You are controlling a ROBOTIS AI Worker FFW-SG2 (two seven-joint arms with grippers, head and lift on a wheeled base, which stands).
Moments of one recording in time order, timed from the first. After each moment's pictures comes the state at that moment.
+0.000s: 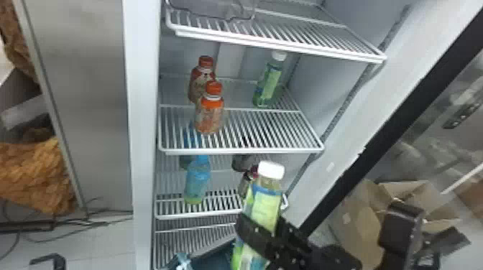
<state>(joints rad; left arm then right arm) 0.42 0.26 -0.14 -1.98 1.33 1.05 -0.51 0.92 -0.03 -0.27 -2.84 -0.55 0.89 0.26</state>
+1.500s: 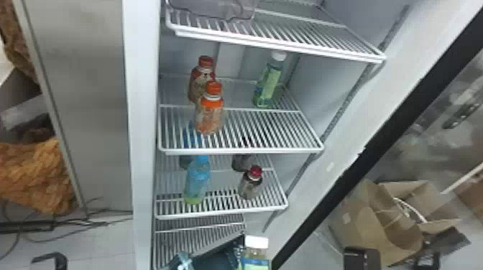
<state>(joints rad) 0.41 0.27 -0.14 -1.98 1.33 1.05 -0.51 0.95 -0.02 -0.30 -2.77 -0.66 1.17 0.12</state>
